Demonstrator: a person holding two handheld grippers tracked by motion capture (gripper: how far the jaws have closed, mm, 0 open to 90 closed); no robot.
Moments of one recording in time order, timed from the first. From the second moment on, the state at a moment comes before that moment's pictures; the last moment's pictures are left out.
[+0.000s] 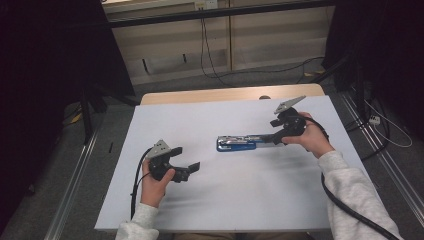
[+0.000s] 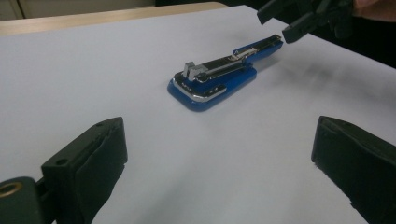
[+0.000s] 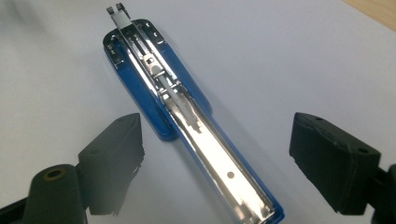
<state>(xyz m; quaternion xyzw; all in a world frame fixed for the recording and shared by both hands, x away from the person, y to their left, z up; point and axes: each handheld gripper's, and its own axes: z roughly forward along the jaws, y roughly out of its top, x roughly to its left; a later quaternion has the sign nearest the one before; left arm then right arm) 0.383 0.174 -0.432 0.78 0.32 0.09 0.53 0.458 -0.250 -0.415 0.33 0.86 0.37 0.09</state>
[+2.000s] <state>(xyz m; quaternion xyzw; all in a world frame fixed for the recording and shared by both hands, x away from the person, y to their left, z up) 0.450 0.099 -0.462 0.82 0.36 0.11 0.43 0.426 -0.286 -0.453 0.42 0.84 0.32 0.13</state>
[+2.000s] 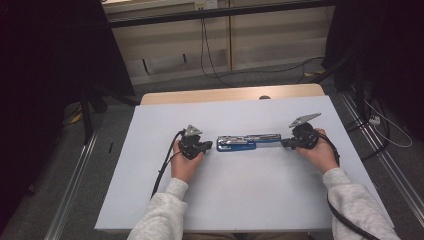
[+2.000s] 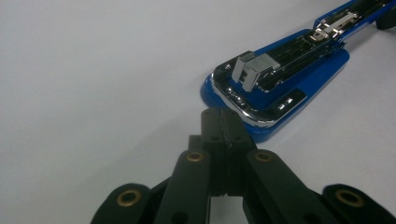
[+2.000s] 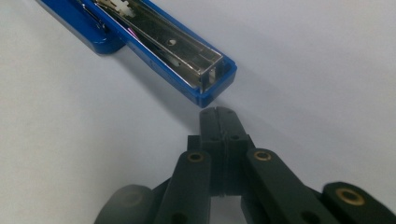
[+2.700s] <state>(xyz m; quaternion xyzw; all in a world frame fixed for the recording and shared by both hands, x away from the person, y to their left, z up) 0.452 0.085 -0.468 0.84 0.35 0.10 0.41 0.429 -0.280 -0.454 0.41 0.84 0.33 0.14</state>
